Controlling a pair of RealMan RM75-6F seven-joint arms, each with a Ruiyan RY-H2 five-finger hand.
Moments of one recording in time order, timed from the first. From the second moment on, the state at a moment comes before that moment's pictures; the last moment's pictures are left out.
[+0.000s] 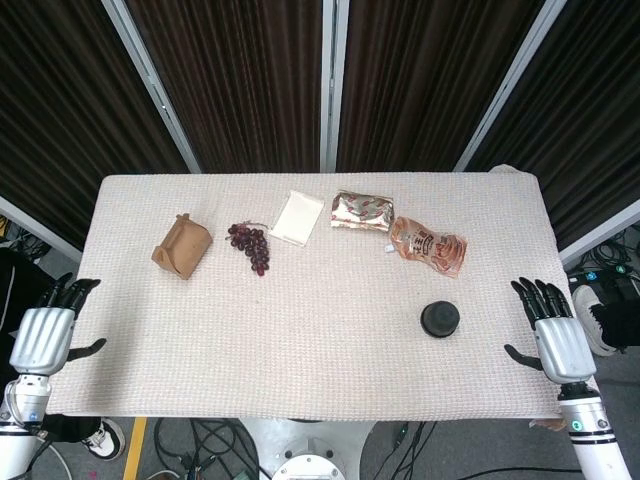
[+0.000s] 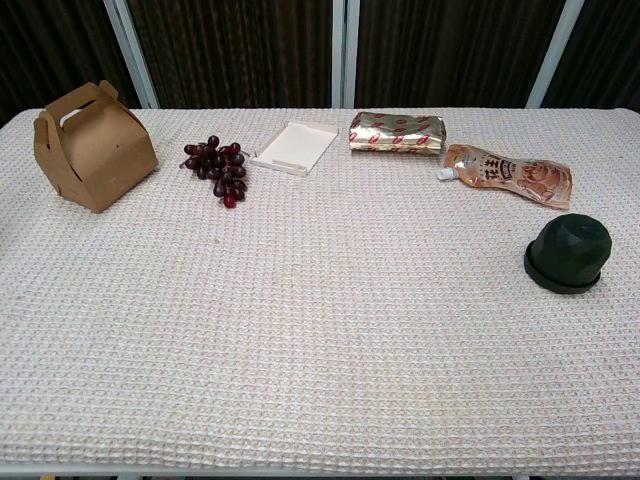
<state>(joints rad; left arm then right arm) -0.16 -1.20 -0.07 -1.56 1.46 1.41 0.11 0.16 -1.25 0.07 -1.46 -1.54 1.40 0.03</state>
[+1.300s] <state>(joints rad) -0.15 -1.23 -0.04 -1.50 1.53 1.47 0.06 0.31 -1.45 0.08 -1.29 -1.42 1.11 0.13</state>
